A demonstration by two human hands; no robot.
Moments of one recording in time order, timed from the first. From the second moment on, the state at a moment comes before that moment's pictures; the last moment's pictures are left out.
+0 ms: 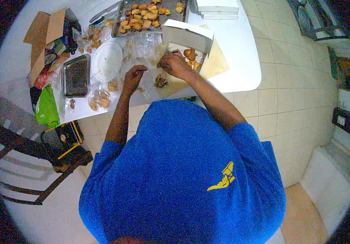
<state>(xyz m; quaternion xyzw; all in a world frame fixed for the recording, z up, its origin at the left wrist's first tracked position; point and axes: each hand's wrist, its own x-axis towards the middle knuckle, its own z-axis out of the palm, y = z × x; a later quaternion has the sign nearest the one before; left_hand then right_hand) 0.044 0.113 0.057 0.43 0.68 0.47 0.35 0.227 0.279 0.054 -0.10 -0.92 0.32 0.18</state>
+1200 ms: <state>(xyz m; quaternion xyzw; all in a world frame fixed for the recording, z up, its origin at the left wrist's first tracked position) 0.048 0.141 0.037 0.67 0.68 0.17 0.23 0.231 0.225 0.026 -0.01 -0.98 0.16 0.05</state>
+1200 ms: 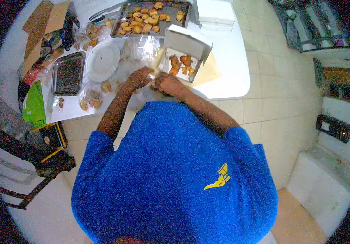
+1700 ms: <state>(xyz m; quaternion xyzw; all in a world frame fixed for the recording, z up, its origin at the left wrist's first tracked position) 0.089 0.095 0.053 0.69 0.69 0.22 -0.05 0.224 0.227 0.044 -0.10 -0.94 0.33 0.01</state>
